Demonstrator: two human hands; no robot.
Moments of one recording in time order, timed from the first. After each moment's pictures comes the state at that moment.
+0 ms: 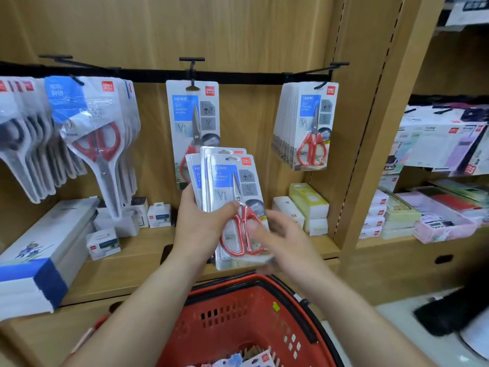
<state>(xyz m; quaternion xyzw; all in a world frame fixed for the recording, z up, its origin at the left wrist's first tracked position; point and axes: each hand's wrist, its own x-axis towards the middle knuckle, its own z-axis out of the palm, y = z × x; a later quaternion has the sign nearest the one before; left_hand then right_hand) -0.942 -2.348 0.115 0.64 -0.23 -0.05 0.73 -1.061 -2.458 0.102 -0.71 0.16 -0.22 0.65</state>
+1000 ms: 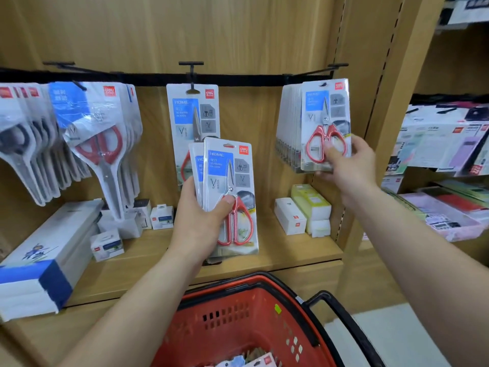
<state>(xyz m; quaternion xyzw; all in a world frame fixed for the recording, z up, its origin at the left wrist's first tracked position) -0.941 -2.345 0.122 0.66 -0.27 -0.02 0.70 -1.033 -2.590 0.175 -0.61 0.23 -0.49 0.58</state>
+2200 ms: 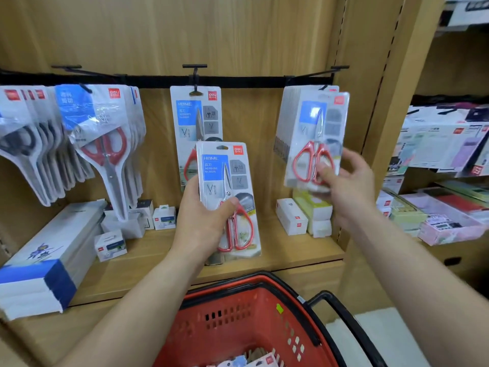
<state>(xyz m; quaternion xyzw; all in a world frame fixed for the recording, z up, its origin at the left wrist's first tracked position) -0.944 -2.341 0.127 0.66 -0.28 -0.02 0.70 -1.052 -2.554 0.158 -0.59 0.22 -0.46 0.63</state>
